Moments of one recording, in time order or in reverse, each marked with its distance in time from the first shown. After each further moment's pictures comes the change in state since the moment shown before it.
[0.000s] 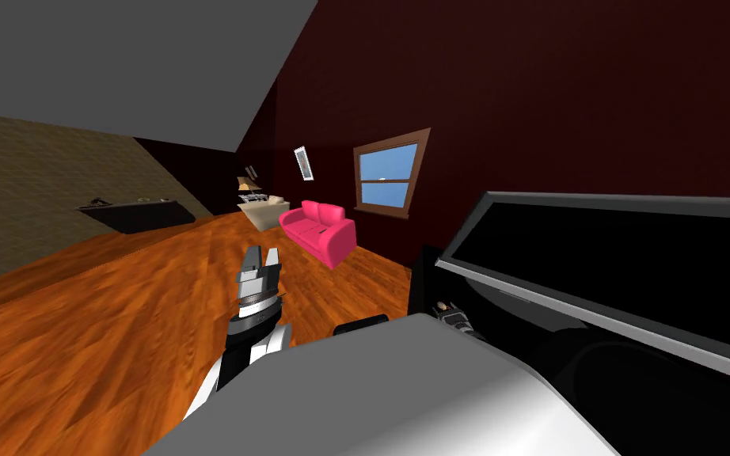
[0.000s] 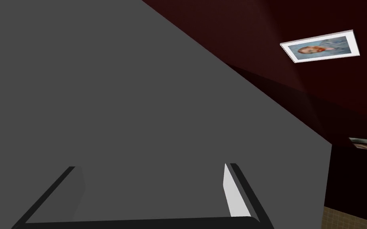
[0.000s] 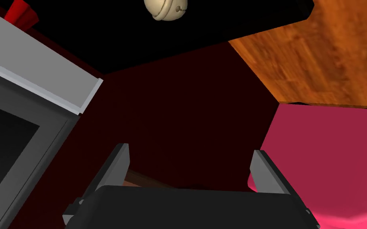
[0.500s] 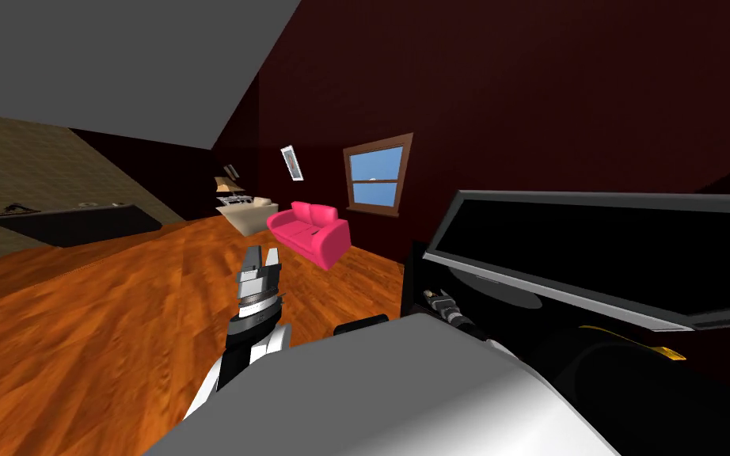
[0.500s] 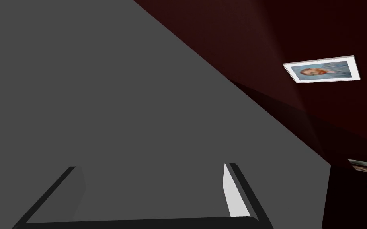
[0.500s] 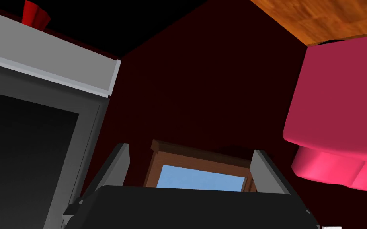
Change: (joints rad) left arm 0.000 0.000 0.000 0.000 0.000 0.000 0.000; right arm -0.026 -0.003 0.028 -0.107 -0.147 -0.028 -0.070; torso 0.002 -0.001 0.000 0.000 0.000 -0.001
